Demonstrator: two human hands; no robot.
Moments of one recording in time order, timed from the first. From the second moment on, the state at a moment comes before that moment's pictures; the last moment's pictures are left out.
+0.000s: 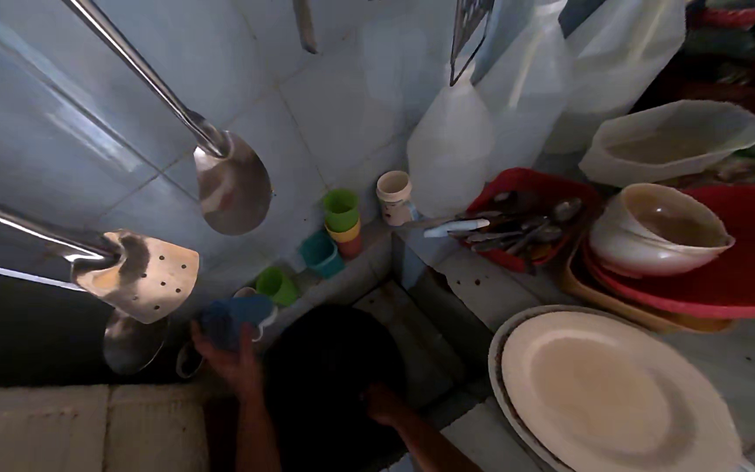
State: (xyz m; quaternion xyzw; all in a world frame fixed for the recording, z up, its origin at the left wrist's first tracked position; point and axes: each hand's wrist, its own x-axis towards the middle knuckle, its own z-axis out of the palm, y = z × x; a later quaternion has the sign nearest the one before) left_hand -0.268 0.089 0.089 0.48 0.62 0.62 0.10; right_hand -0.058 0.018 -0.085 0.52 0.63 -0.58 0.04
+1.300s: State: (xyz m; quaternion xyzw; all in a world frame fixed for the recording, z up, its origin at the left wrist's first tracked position) left_hand -0.219 0.091 -0.064 0.72 0.63 -0.26 0.13; right_hand -0.049 0.030 -0.049 0.69 0.49 -0.48 -0.22
